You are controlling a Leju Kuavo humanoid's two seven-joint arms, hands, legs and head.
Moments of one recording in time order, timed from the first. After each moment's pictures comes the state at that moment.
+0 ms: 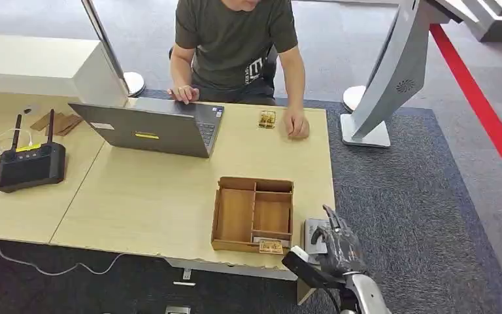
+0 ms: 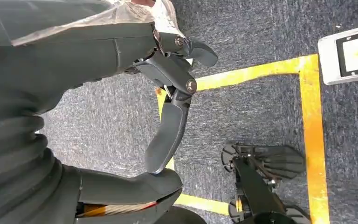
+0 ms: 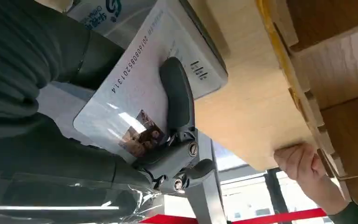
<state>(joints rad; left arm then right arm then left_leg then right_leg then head) -0.10 0.11 -0.82 -0.22 0.75 0.25 -0.01 -0.21 -0.19 0.66 -1.14 0.68 -0.40 0.09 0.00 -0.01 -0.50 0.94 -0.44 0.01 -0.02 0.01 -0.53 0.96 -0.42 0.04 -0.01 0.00</state>
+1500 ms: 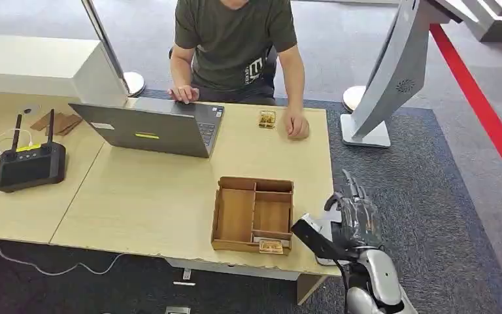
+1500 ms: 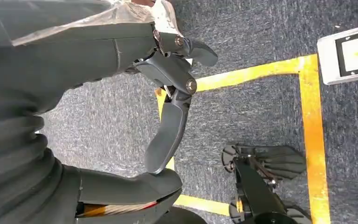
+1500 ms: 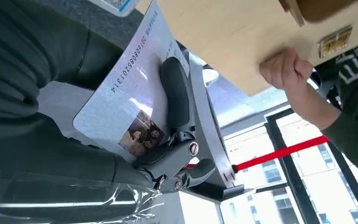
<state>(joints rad) -0.10 0.11 -0.81 -0.22 0.73 0.25 -0.01 -0.25 -0.19 0.56 -1.40 0.77 -0.33 0.19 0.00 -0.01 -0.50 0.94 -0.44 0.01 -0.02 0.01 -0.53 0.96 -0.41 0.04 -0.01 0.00</state>
